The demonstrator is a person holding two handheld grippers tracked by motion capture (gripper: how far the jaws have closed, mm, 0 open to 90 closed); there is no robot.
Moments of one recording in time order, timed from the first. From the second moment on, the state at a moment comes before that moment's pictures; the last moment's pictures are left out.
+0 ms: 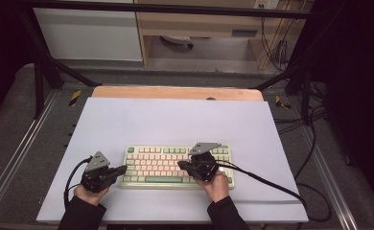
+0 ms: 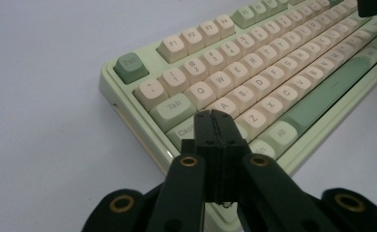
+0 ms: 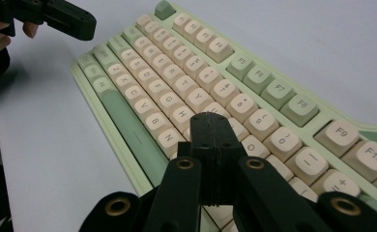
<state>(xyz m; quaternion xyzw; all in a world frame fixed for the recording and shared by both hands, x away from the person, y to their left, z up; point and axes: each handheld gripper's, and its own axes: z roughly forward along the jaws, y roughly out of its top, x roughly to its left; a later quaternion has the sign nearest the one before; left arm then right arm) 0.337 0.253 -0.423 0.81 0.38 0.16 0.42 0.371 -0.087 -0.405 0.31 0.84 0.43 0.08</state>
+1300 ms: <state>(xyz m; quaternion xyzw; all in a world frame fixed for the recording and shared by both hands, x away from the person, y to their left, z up) 0.337 0.253 -0.424 0.81 0.38 0.16 0.42 0.368 -0.068 -0.431 0.30 0.86 0.40 0.06</state>
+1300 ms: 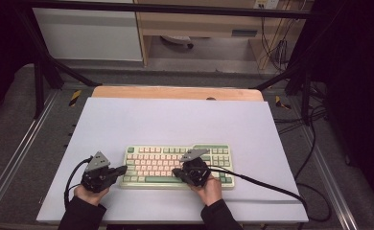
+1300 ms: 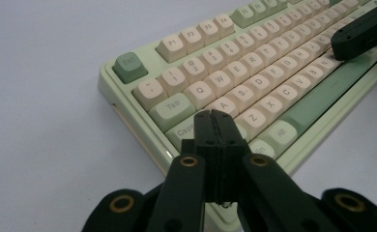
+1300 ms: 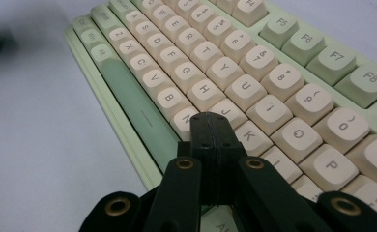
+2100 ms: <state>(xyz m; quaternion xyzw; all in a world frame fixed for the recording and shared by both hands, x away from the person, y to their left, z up) 0.340 0.254 -0.422 0.81 0.39 0.14 0.42 0.369 -0.144 -0.392 0.35 0.82 0.45 0.08</state>
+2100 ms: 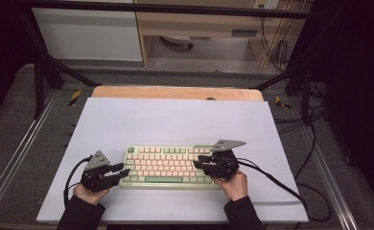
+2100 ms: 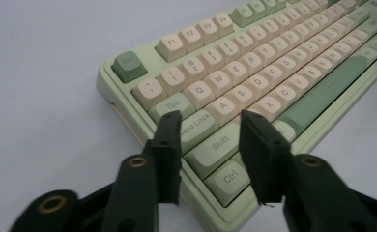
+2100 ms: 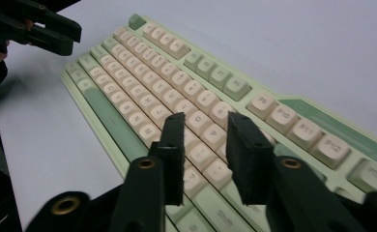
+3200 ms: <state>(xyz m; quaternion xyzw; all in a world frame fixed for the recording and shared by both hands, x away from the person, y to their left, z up) 0.330 0.278 -0.440 0.83 0.37 0.13 0.40 0.337 -0.252 -0.443 0.39 0.81 0.42 0.11</state>
